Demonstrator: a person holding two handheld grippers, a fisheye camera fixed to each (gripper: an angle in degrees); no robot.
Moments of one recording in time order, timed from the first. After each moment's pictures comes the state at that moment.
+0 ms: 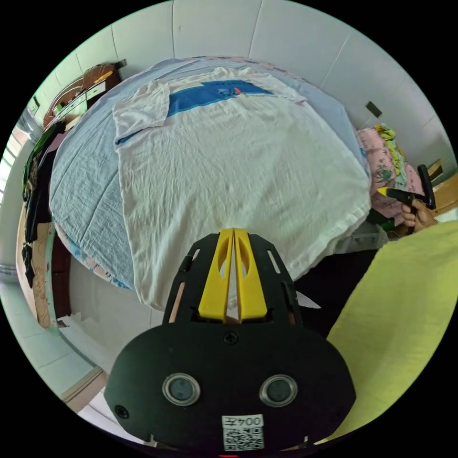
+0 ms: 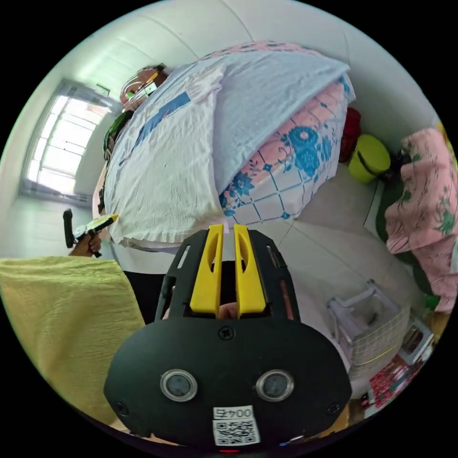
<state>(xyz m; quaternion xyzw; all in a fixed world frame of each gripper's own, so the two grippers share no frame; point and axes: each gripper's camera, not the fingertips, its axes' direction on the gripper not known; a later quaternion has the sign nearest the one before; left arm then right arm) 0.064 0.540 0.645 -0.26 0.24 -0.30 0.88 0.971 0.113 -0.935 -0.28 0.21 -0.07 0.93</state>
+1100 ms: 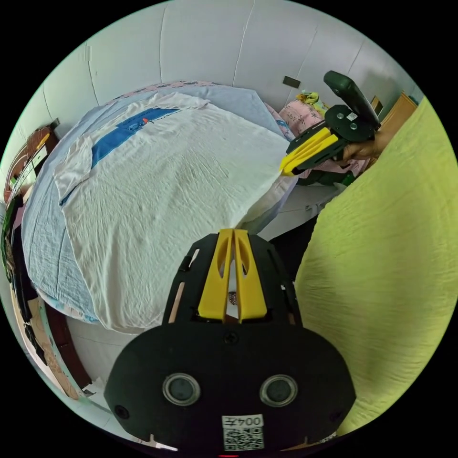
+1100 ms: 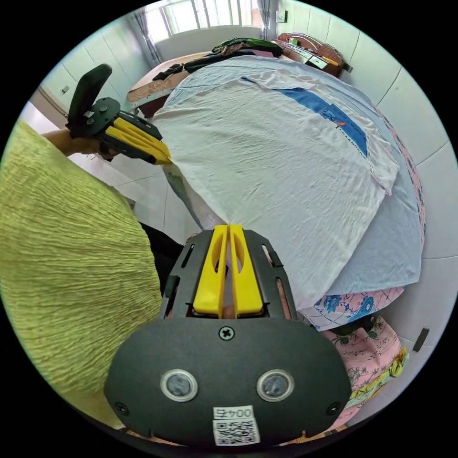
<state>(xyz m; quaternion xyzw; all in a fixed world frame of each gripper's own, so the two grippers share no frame) 0.097 0.617 0.592 -0.16 0.33 -0.16 0.91 0.734 0.281 -0.732 -0.42 0.18 -0.47 0.76</state>
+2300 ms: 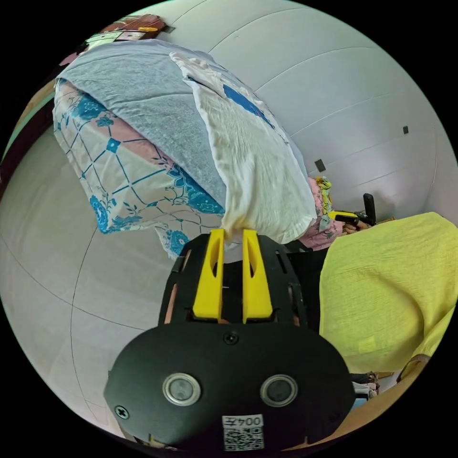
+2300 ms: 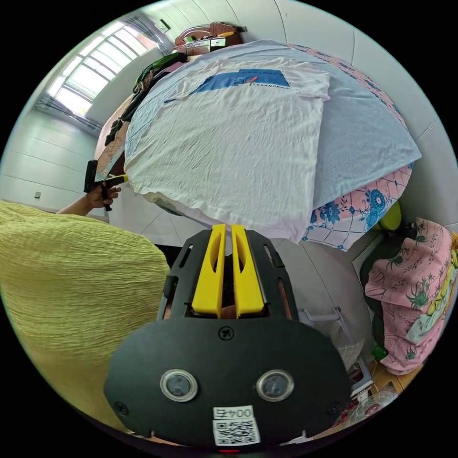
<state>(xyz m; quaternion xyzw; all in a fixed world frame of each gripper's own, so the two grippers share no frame) -0.116 0.963 0.668 -0.13 0.43 -0.46 0.76 0.807 0.196 -0.857 -0.38 0.21 -0.23 0.87</state>
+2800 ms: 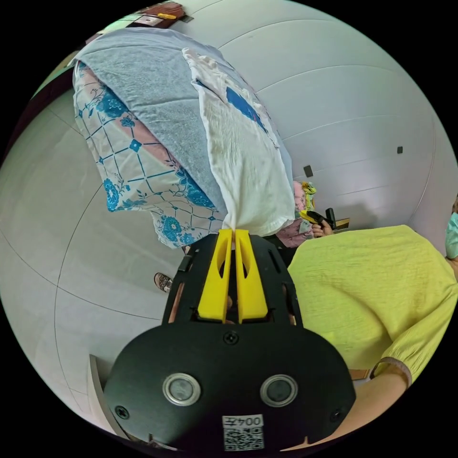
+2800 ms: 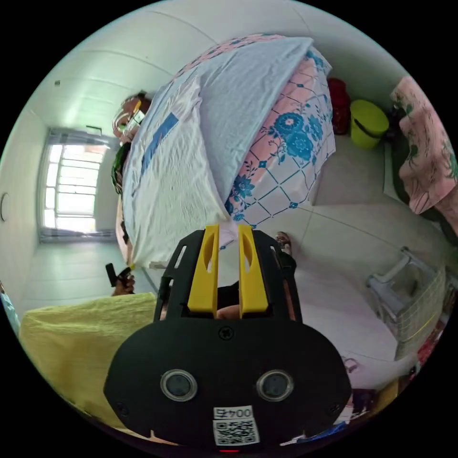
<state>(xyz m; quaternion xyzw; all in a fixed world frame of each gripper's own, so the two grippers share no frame) -0.184 0.988 0.663 -0.14 0.48 -0.50 0.71 0.976 0.119 -0.982 -0.25 0.15 0.07 0.96</state>
